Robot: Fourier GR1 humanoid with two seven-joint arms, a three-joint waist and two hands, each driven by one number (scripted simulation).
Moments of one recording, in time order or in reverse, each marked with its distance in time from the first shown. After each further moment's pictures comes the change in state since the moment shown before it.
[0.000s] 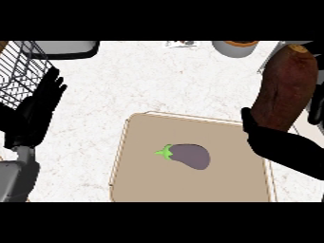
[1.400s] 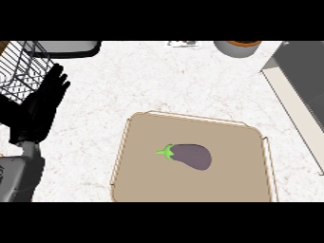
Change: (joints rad) left arm -0.035 -0.051 0.038 0.018 -0.048 -0.031 0.015; right arm 0.283 -0.342 -0.829 0.275 -0.503 0.057 -0.467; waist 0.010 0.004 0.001
